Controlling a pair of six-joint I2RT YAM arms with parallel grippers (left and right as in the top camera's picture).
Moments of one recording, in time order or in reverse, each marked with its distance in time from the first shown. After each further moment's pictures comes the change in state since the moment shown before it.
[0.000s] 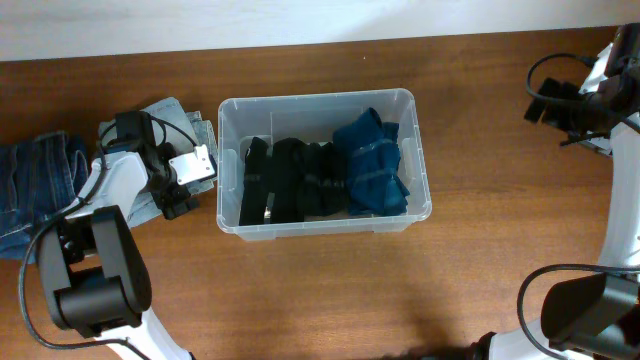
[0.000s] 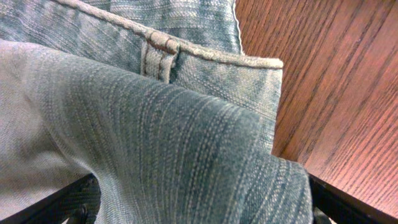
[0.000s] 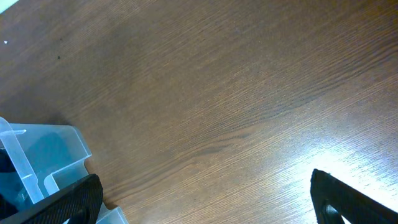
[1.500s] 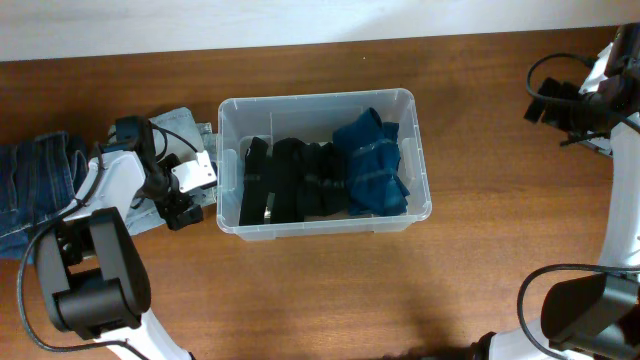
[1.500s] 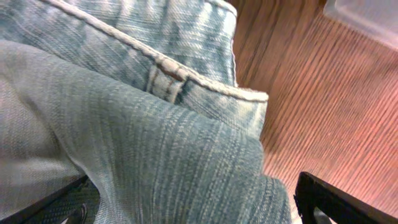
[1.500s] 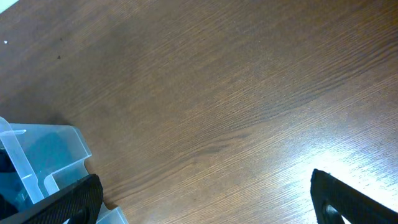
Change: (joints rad) left arm 0.003 -0.006 0.010 -0.175 0.091 -0.031; right arm 0.000 0.000 0.000 0.000 0.000 0.000
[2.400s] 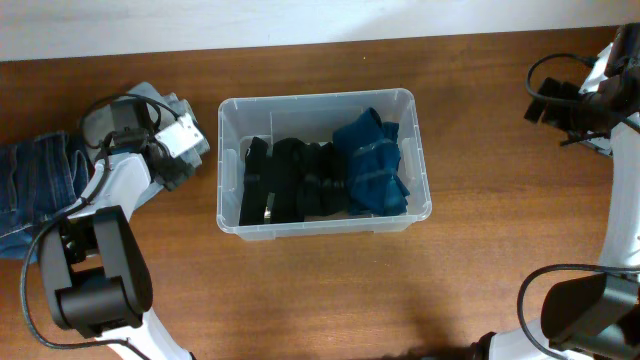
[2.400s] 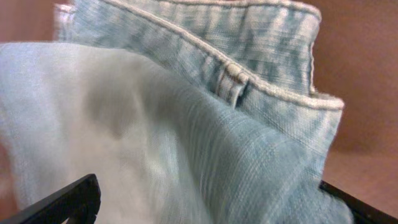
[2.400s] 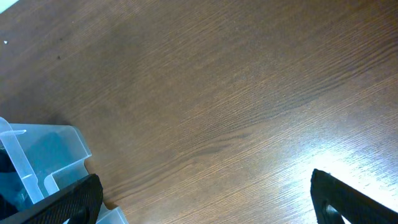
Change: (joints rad) left arm -0.013 0.002 -0.027 0.533 -0.231 -0.261; right arm 0.000 0.000 0.000 0.000 0.000 0.000
